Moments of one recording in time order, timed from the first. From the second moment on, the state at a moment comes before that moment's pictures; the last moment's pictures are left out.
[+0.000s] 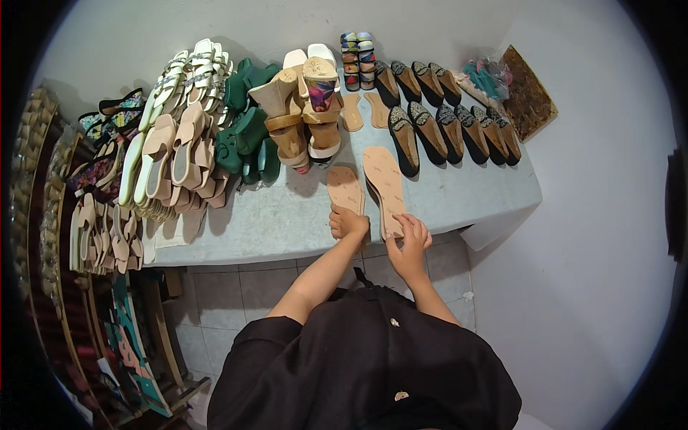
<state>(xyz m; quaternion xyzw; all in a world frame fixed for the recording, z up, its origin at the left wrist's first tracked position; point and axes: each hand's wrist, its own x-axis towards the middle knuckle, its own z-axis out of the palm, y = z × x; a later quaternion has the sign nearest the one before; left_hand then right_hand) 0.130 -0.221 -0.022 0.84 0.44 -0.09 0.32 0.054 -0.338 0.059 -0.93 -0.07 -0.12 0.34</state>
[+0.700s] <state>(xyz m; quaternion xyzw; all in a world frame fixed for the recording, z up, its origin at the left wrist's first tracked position) 0.054 -0.192 0.030 0.87 0.09 0.14 0.46 0.071 -0.322 0.064 -0.87 -0.10 0.00 0.49</state>
